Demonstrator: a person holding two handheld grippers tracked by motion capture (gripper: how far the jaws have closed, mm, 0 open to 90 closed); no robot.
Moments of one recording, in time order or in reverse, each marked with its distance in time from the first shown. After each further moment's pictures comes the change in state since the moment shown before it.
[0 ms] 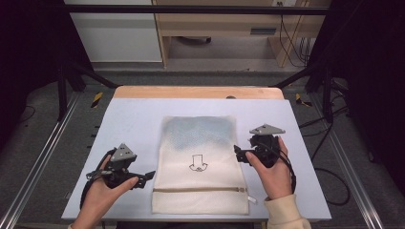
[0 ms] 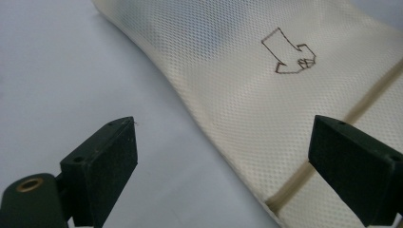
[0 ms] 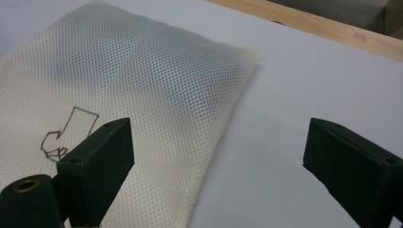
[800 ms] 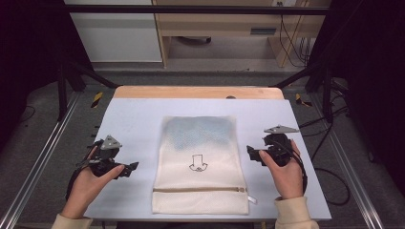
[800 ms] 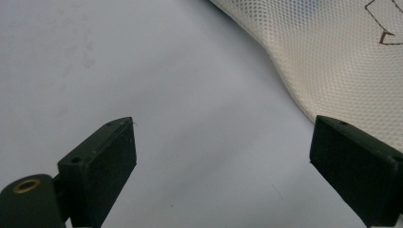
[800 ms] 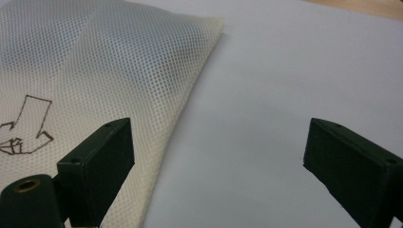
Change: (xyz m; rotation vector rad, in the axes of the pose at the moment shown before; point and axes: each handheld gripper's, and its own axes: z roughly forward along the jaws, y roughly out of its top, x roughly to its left) left arm 0.052 -0.015 0.001 0.105 0.121 -0.013; right arm -0.039 -0.023 0.005 0.063 -0.027 0.090
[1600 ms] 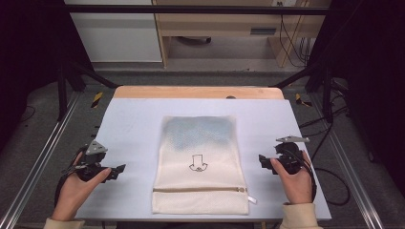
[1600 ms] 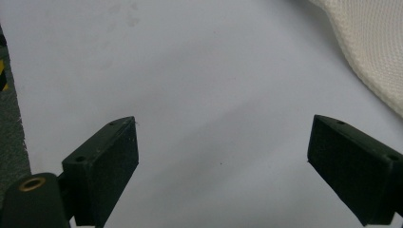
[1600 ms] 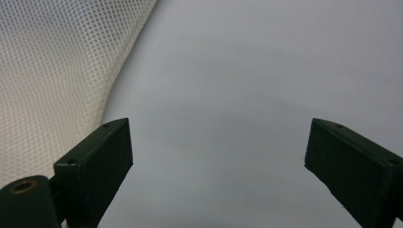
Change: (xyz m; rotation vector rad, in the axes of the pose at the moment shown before) left arm 0.027 -0.035 -0.003 0.010 0.047 -0.054; right arm -0.033 -0.038 0.009 0.084 -0.049 0.066
